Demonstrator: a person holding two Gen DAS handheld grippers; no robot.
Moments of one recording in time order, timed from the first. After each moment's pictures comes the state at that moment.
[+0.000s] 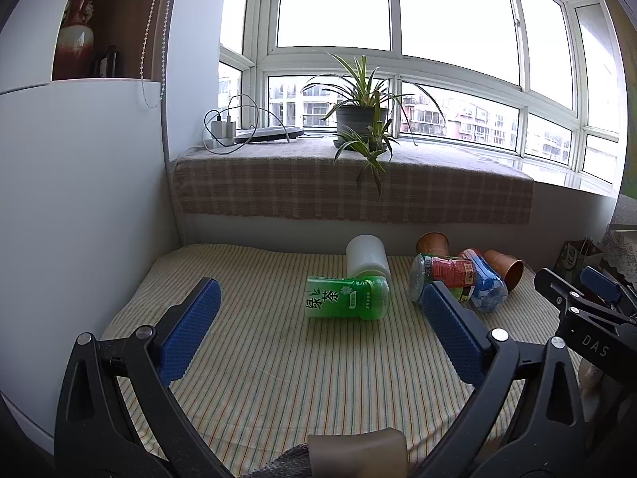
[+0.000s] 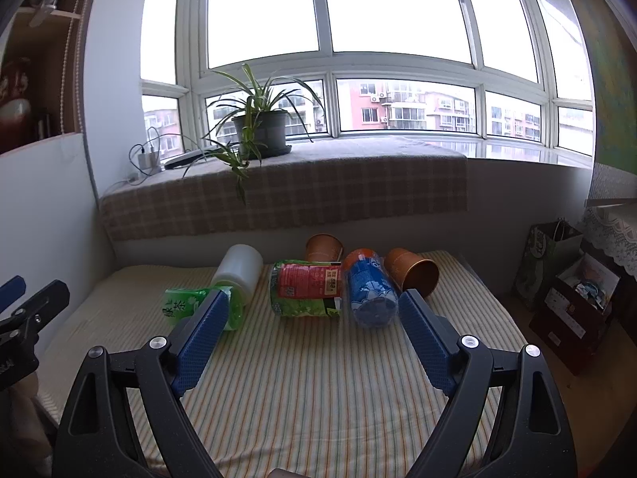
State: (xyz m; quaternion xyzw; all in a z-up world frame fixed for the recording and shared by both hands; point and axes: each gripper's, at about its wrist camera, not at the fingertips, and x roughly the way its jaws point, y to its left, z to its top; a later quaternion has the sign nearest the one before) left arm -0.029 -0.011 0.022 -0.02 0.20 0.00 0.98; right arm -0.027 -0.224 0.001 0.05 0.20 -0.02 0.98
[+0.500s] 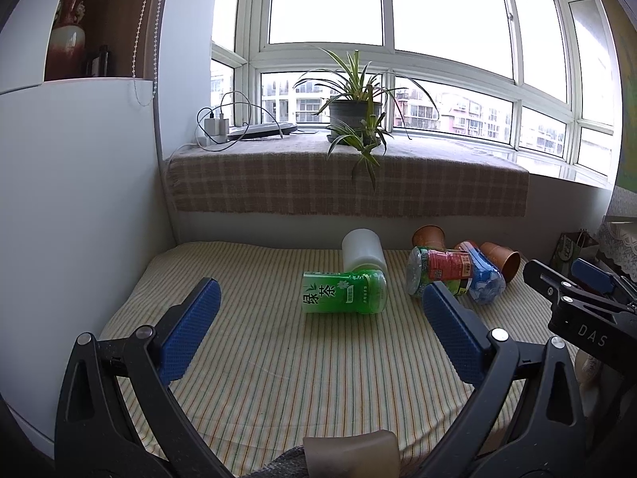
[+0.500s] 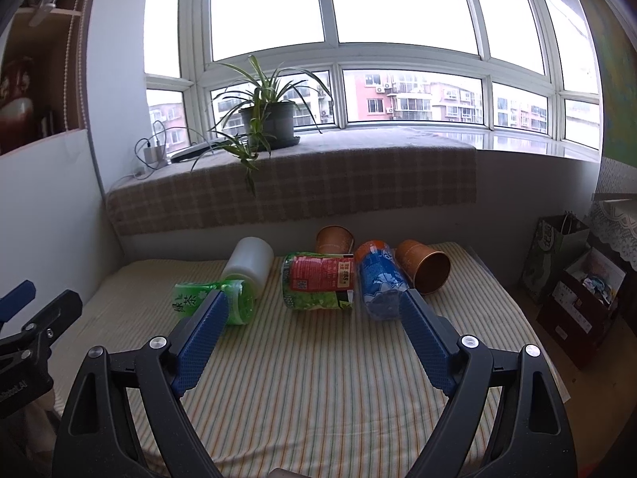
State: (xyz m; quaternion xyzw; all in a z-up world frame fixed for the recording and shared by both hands) left arm -0.025 -0.013 0.024 -0.01 0.20 -0.02 0.98; right arm -0.019 -0.216 0.001 0.06 0.22 -0.01 0.97
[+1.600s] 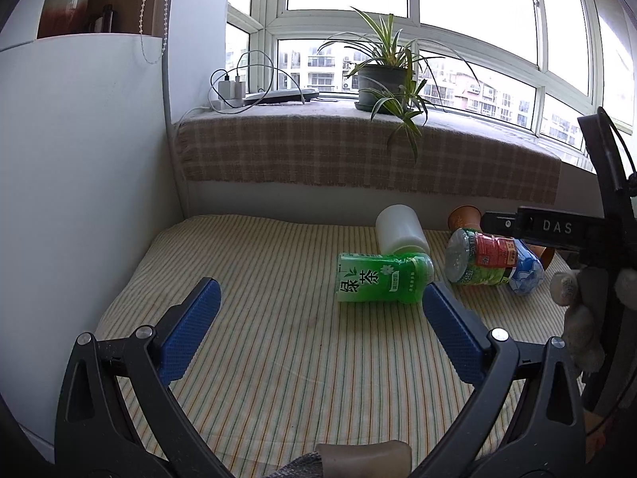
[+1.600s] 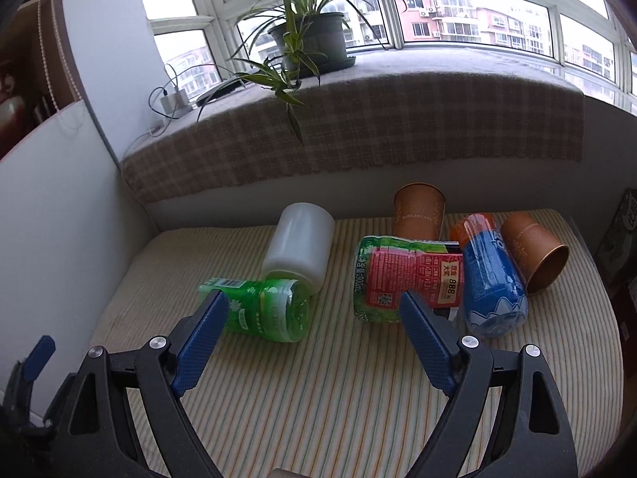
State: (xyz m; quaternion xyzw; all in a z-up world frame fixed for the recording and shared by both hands) left arm 0.025 0.030 -0.009 -0.02 0.26 0.00 0.97; right arm 0.125 -0.194 -0.021 0.11 0.36 0.10 0.92
